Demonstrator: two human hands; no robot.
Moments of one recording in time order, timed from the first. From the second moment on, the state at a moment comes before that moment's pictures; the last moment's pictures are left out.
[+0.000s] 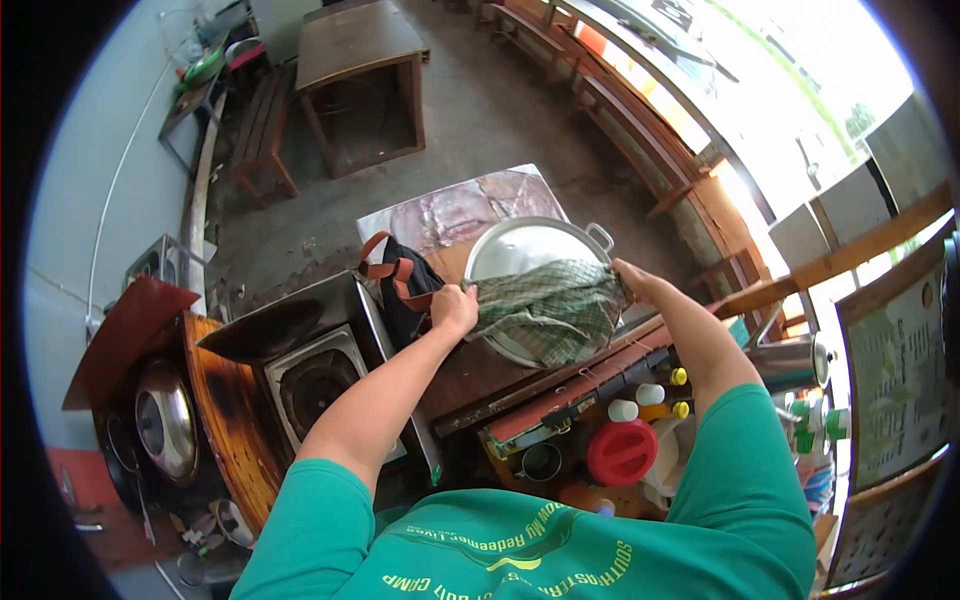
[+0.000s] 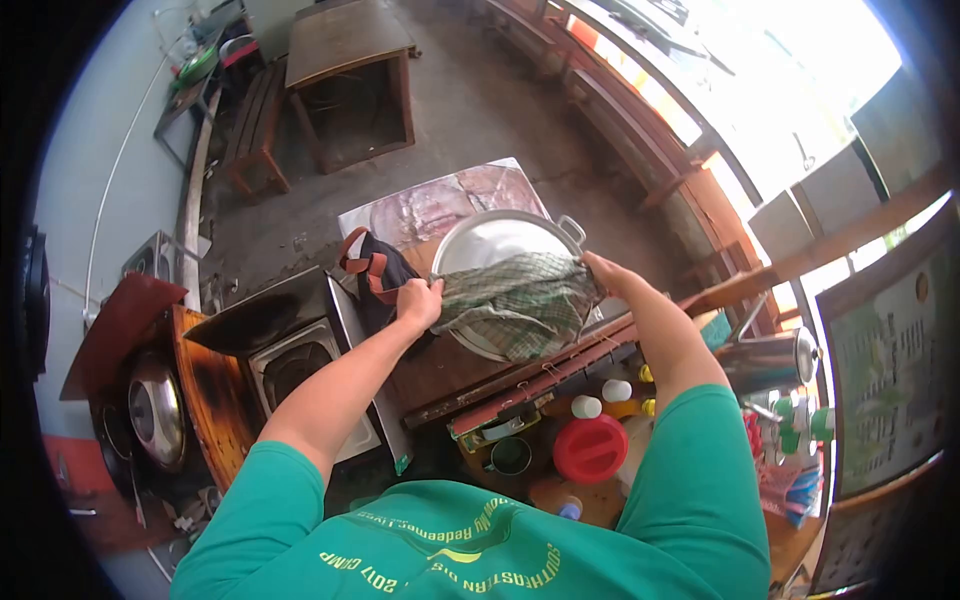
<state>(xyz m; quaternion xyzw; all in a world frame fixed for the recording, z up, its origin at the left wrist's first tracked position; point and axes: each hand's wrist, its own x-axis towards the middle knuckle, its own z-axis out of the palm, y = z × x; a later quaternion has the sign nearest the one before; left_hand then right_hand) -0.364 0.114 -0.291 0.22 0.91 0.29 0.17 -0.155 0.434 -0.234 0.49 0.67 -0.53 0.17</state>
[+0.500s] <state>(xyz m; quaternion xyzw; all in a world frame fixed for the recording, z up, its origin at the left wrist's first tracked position) -0.354 0.103 -0.288 0.20 0.93 0.24 0.21 -0.166 0.438 -0.212 0.46 0.77 -0.27 0.35</state>
